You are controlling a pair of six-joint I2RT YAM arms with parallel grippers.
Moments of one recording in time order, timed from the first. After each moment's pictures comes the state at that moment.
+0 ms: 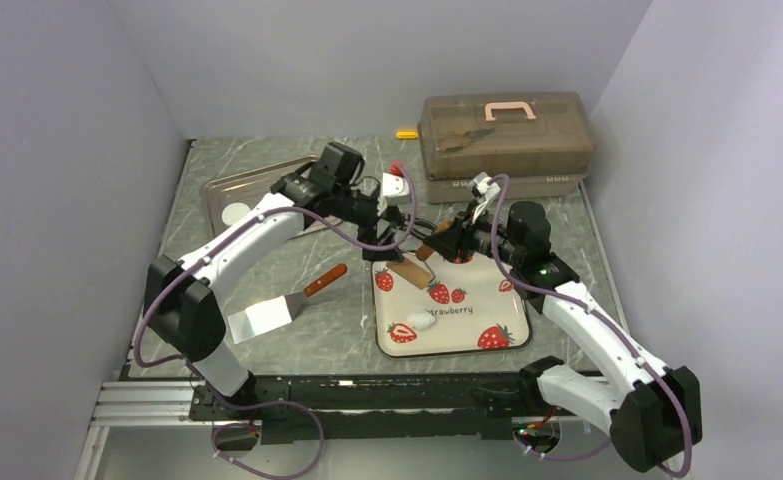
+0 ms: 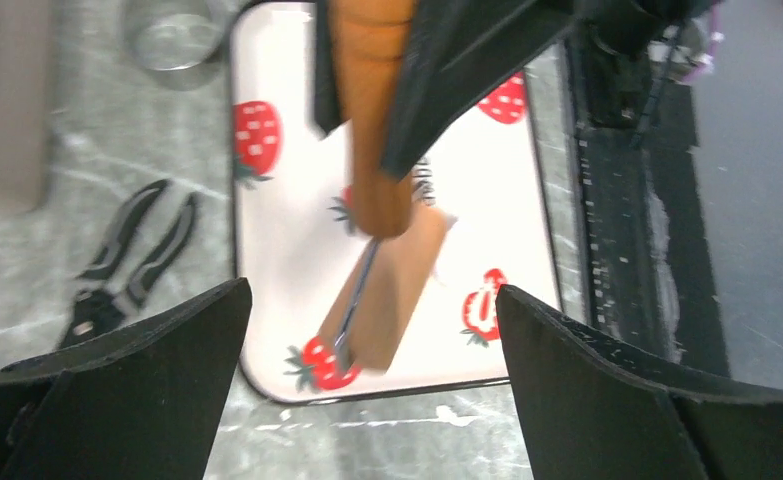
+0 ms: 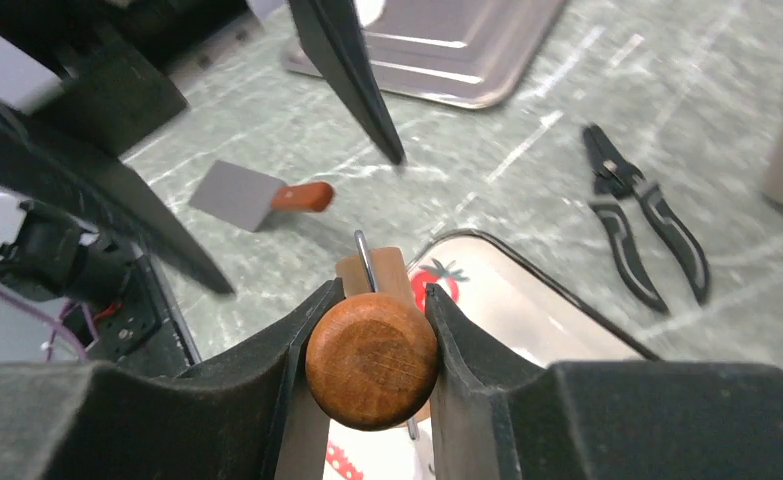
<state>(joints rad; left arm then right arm) -0.63 1.64 1.46 -0.62 0.88 0.53 0.39 1.03 0.69 0.15 -0.64 0.23</state>
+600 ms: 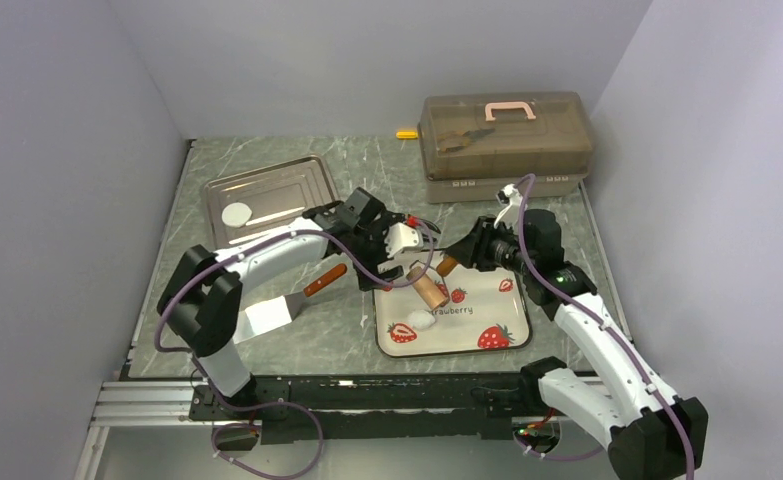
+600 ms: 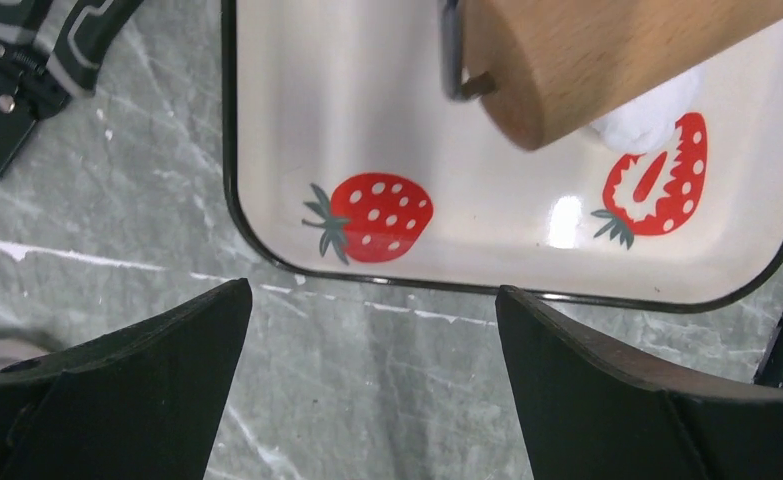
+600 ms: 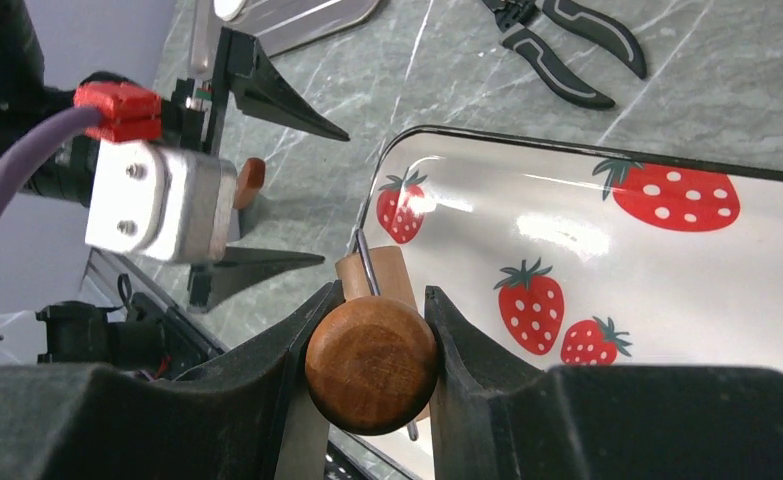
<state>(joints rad) -0.71 1.68 1.25 -0.58 0.35 0.61 0.31 0.90 0.72 -0.28 -0.40 0.48</state>
